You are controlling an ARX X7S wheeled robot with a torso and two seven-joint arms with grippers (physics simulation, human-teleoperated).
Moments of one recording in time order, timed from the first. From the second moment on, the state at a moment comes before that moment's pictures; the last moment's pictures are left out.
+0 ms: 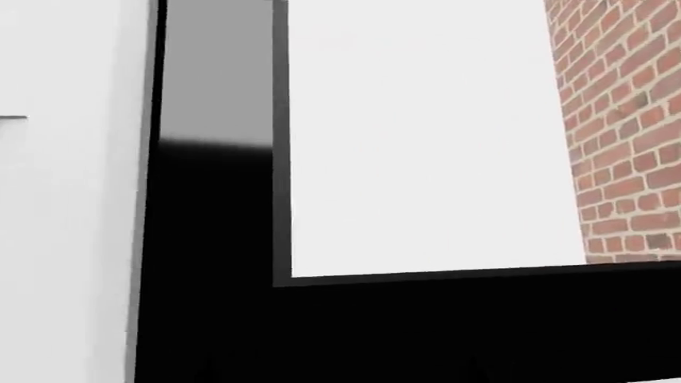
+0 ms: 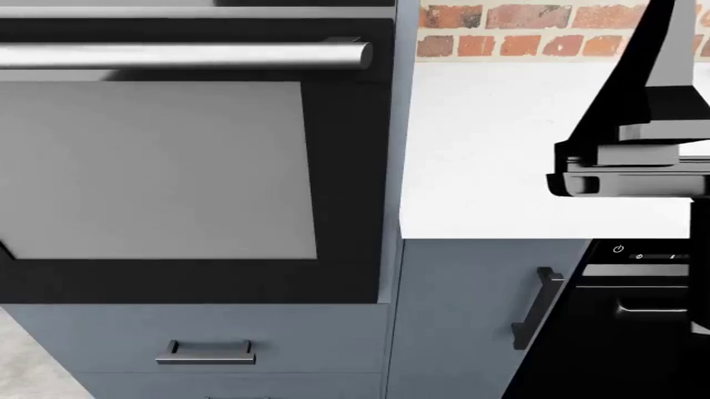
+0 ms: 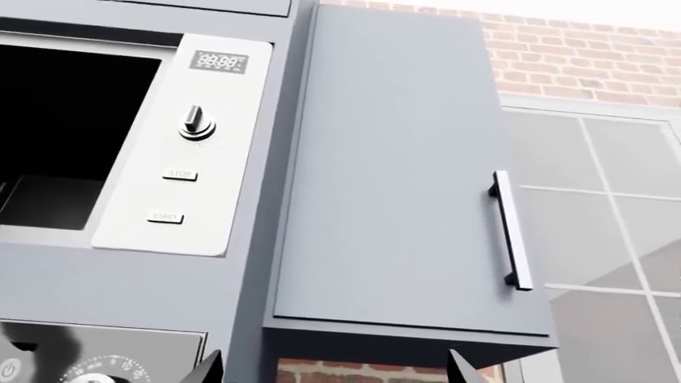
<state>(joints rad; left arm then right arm) -2.33 -0.95 0.75 -0.49 0.36 -1.00 -0.14 0.81 1.01 -0.50 -0.99 0.74 0.26 1.03</state>
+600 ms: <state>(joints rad) -2.35 -0.86 0.15 -0.55 1.35 -0.59 0.31 0.80 1.02 -0.50 -0.98 0.74 0.23 1.03</state>
